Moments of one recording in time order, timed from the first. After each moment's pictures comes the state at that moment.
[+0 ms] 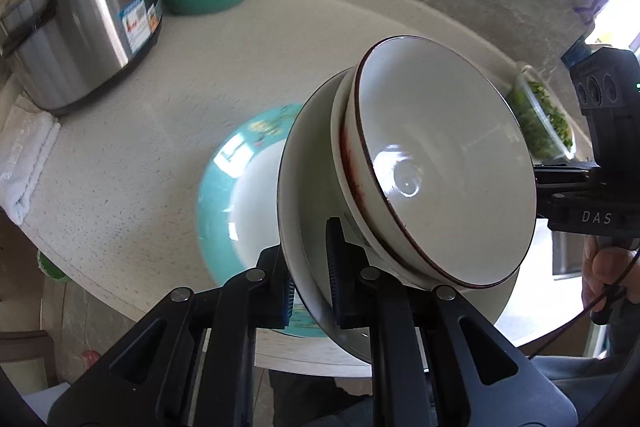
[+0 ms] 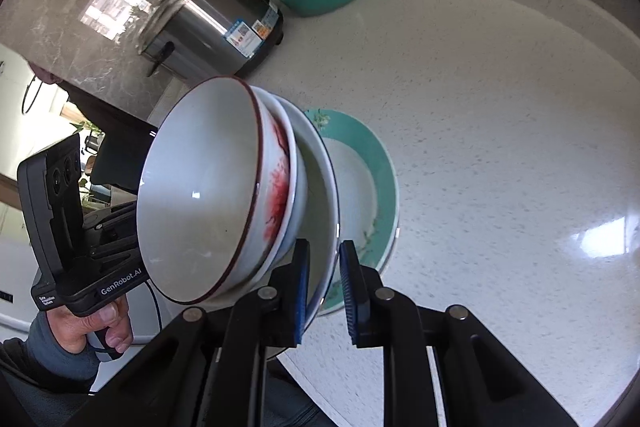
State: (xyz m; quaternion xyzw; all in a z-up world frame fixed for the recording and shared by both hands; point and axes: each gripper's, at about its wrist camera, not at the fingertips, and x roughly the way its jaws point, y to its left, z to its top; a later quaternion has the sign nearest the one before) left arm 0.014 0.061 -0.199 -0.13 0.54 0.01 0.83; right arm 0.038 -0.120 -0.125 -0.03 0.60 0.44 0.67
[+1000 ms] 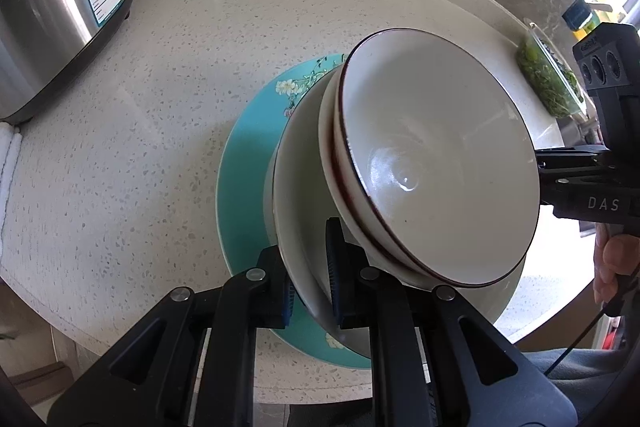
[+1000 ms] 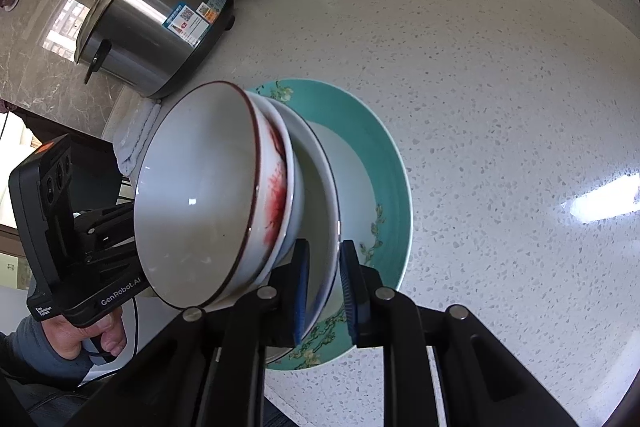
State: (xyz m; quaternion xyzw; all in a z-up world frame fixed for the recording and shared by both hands) left arm 0.036 0.109 -0.277 -0.09 0.57 -0.05 0.82; right arm 0.035 -0.089 -0.177 -0.02 0.62 0.37 0.69
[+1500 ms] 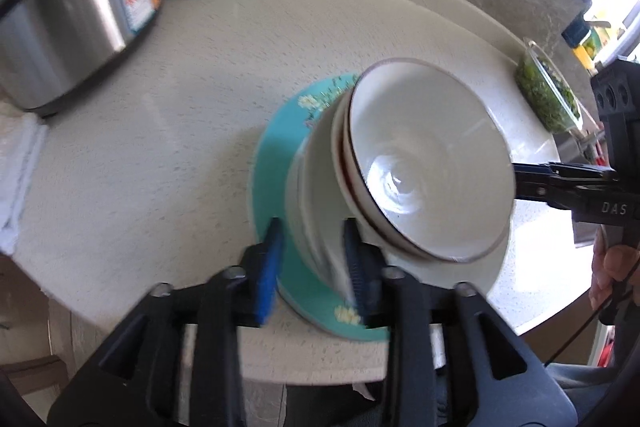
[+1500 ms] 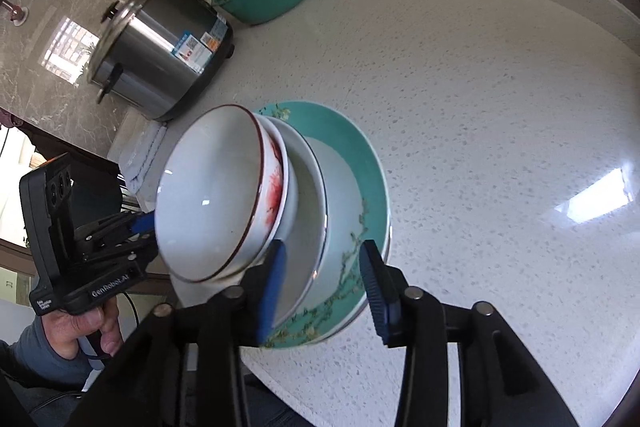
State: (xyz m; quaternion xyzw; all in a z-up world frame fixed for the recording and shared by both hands) left arm 0.009 0.115 -0.243 -0.10 0.54 -0.02 0.83; right arm 0.020 -0.122 -0.148 0.02 0.59 0.36 0.72
